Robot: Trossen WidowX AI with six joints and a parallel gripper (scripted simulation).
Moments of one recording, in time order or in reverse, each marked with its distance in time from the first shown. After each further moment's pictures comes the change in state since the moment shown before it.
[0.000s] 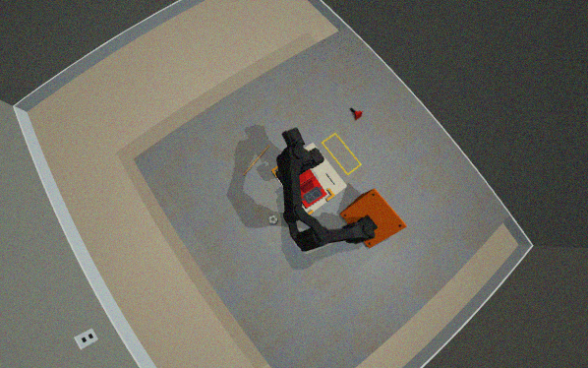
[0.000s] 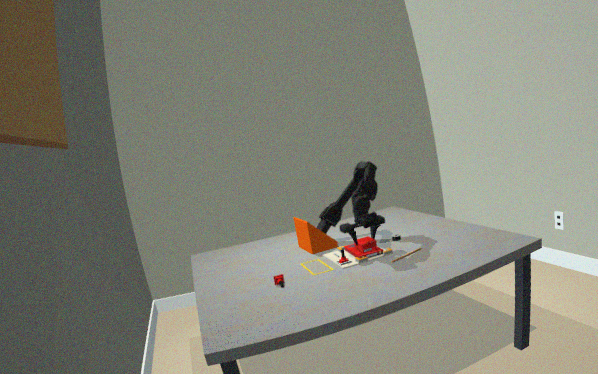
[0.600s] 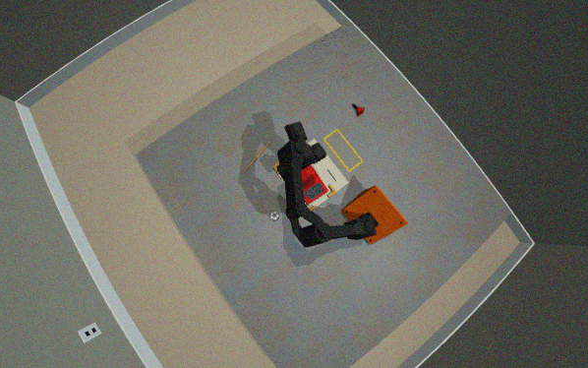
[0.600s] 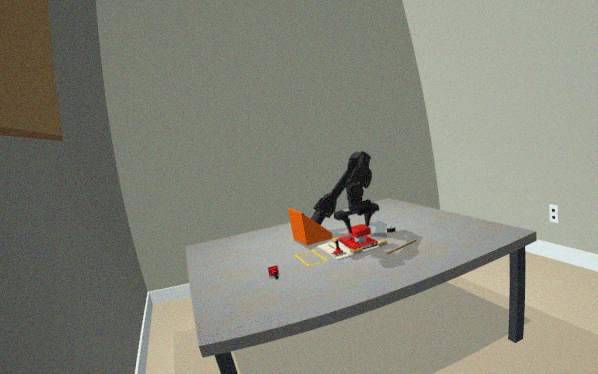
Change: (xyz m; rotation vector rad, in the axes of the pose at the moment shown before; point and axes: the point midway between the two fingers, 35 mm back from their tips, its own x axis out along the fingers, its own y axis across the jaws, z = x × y) arm -0.017 0.001 -0.001 -0.001 0.003 -0.001
